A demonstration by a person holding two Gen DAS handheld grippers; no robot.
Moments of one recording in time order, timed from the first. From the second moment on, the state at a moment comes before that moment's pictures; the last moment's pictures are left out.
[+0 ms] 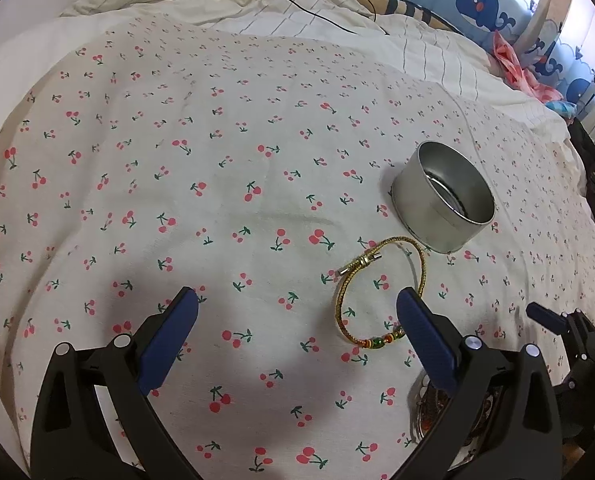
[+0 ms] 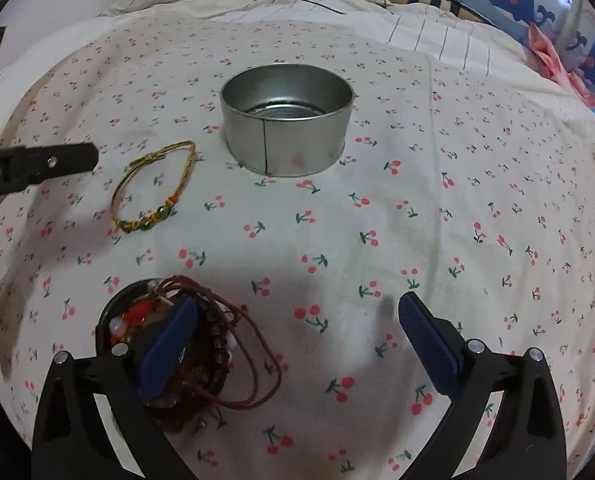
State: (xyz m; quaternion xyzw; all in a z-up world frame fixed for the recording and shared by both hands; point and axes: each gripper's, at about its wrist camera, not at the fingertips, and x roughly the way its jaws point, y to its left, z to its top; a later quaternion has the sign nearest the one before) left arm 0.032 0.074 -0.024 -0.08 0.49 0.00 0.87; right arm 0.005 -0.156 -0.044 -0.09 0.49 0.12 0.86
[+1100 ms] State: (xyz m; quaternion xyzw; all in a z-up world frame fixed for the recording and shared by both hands) left arm 0.039 0.075 -0.037 -0.06 0.50 0.02 0.86; right arm 0.004 -0.200 -0.027 -0.11 0.44 0.00 0.89
